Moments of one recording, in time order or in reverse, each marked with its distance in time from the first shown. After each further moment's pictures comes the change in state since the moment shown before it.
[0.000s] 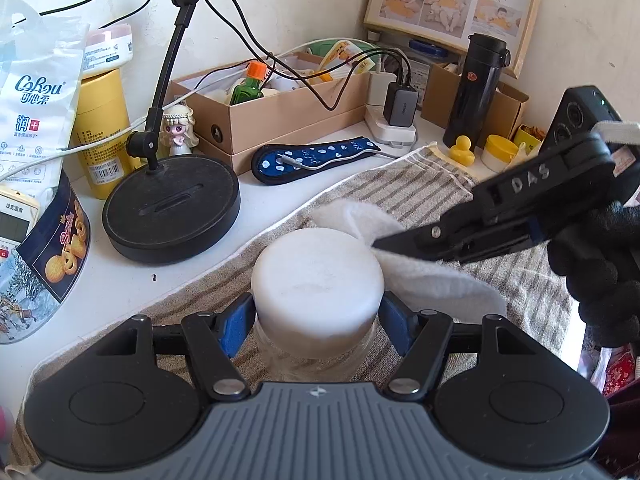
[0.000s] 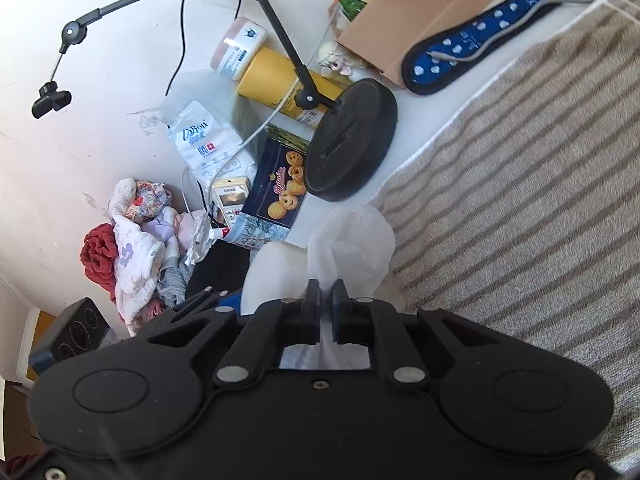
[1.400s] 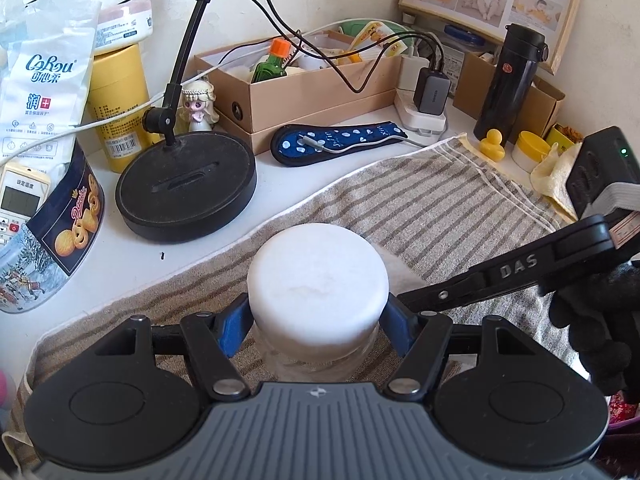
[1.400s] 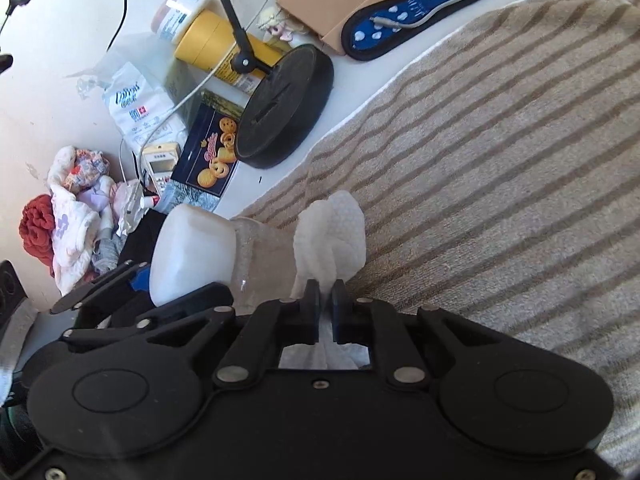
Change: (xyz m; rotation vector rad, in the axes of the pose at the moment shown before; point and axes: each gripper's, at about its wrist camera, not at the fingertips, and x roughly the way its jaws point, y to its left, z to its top) left arm 0.012 -0.010 0.008 -0.072 0.069 0.081; right arm 0.006 -0.026 -0.007 -0.026 0.078 -0.209
